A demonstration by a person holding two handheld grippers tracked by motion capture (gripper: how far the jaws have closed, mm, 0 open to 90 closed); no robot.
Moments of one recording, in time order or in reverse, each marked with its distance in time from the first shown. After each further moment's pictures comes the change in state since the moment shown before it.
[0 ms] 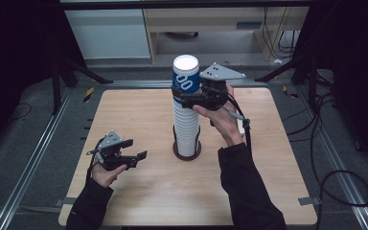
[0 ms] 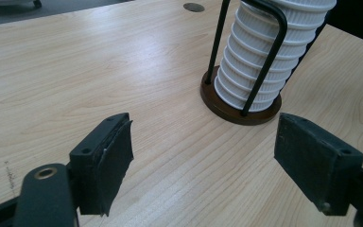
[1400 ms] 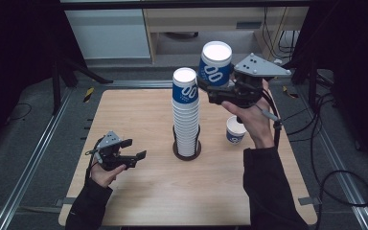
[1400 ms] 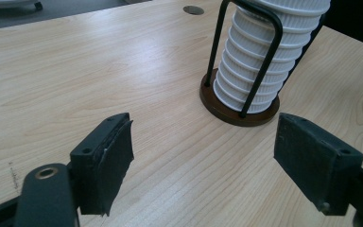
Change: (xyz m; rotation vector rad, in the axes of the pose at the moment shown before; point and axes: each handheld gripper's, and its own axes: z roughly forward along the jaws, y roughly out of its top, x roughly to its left) left arm -0.001 0.003 -0.005 -0.007 -0.004 0.004; right arm -0.014 0.031 -0.076 -0.075 -0.070 -0.056
